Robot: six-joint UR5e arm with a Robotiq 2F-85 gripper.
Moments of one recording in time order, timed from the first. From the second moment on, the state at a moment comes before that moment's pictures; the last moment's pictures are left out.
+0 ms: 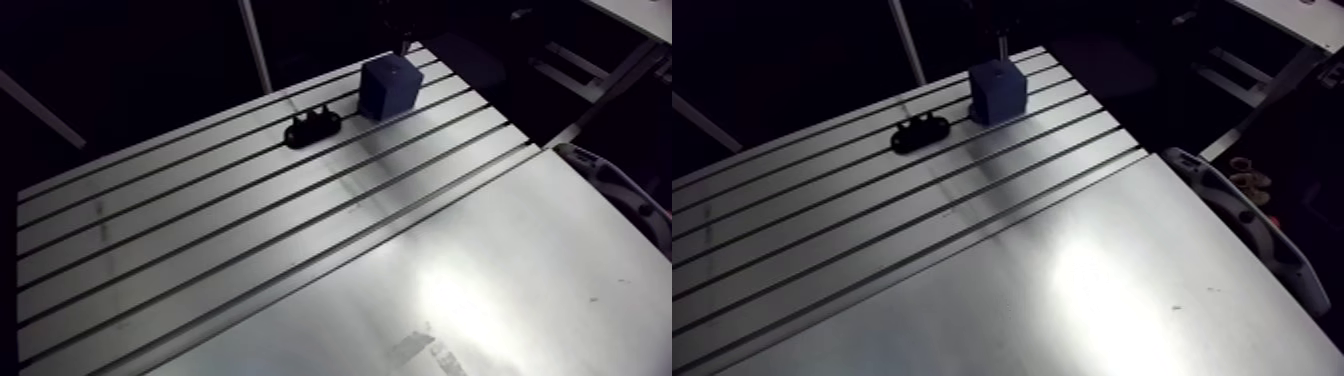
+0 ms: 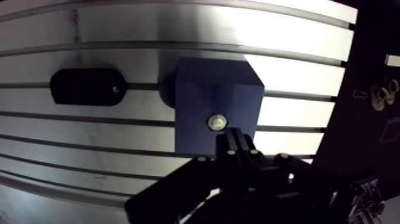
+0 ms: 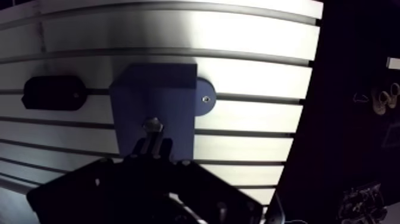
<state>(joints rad) -0.53 -0.98 1.38 -1.83 -1.64 -2.15</state>
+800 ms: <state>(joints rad) -0.52 -1.00 1.38 -1.79 -1.64 -2.15</state>
